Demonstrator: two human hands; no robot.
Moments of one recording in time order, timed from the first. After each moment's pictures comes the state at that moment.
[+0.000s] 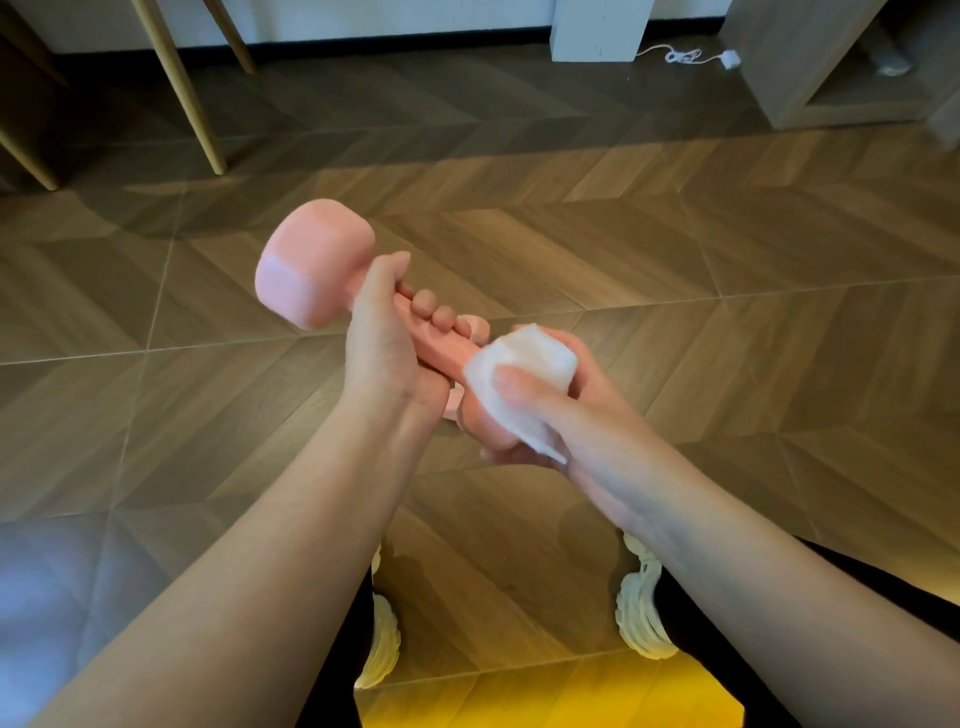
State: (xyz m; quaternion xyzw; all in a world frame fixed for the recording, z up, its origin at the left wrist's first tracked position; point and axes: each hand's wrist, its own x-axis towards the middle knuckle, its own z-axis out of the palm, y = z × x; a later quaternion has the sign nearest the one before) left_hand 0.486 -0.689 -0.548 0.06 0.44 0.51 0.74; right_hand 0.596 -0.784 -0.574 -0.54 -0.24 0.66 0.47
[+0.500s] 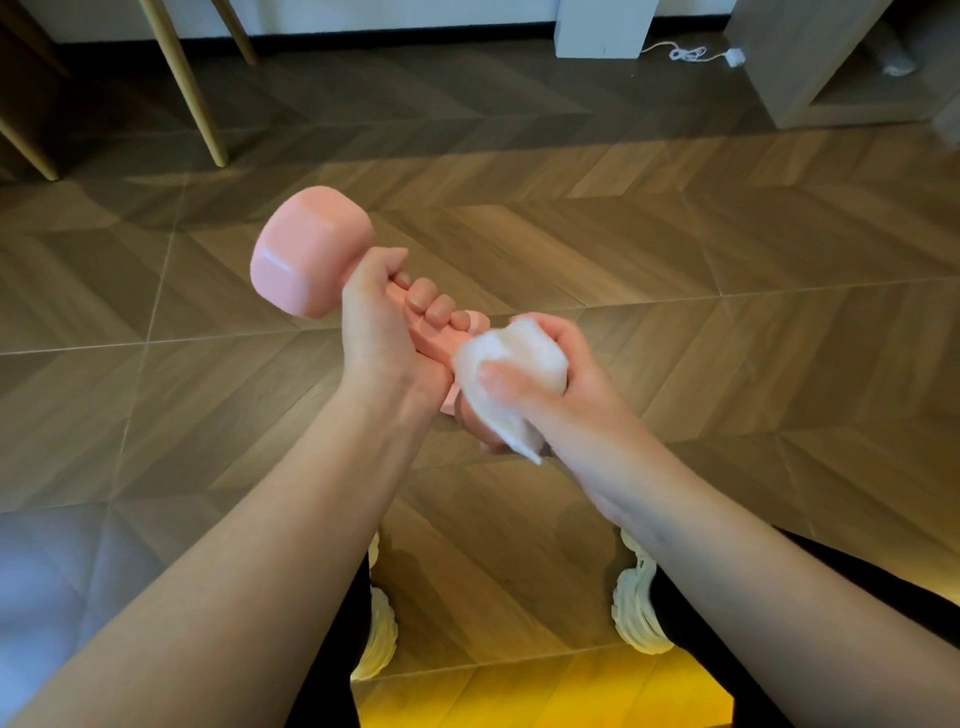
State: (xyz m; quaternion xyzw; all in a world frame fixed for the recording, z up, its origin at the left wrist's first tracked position) left_hand 0.482 -0.688 -0.547 0.06 0.42 0.51 0.75; right_hand 0.590 -0.783 -0.577 -0.56 -0.31 0.61 0.47
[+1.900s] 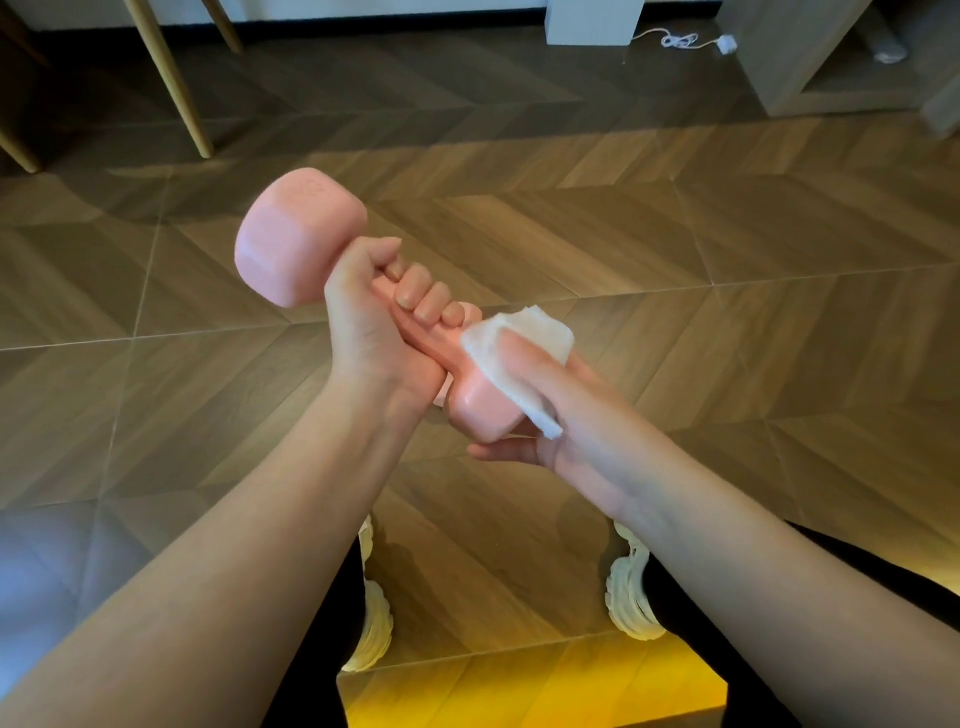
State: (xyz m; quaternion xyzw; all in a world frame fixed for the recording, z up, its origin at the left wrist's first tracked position) left_hand 0.482 -0.691 -0.550 0.09 0.37 0.50 0.78; right_hand 0.595 -0.786 -0.569 -0.50 -0.21 0.71 0.46
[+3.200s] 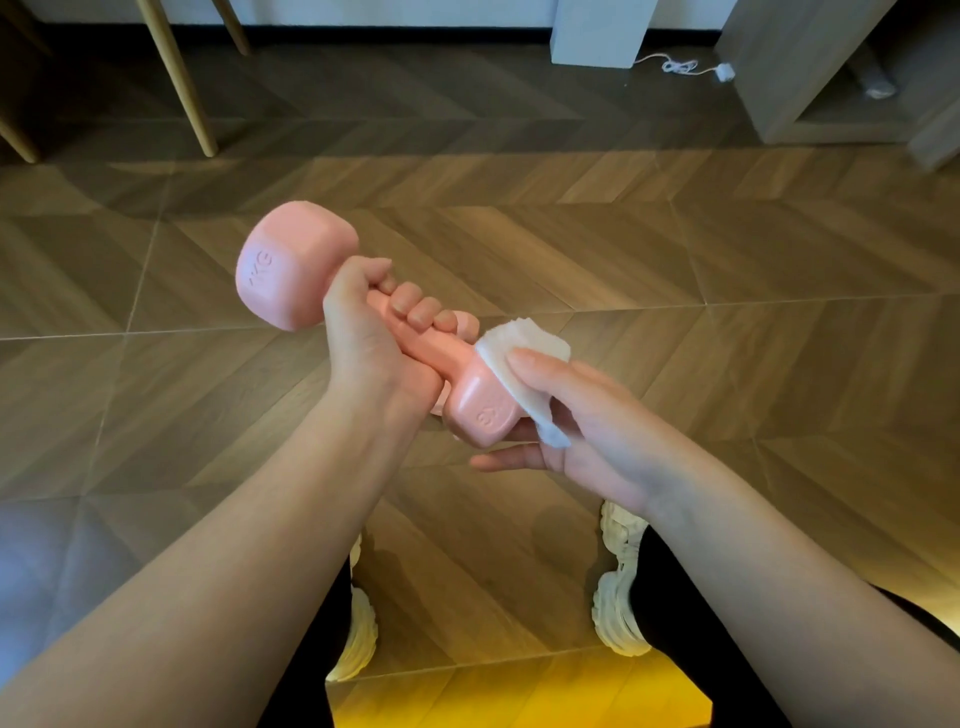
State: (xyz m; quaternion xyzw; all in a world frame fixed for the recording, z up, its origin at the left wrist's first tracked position) left_hand 0.481 -0.692 -0.550 0.01 0.40 0.53 0.75; right_hand 0.612 -0.782 -0.563 -0.47 -0.25 0.75 0.39
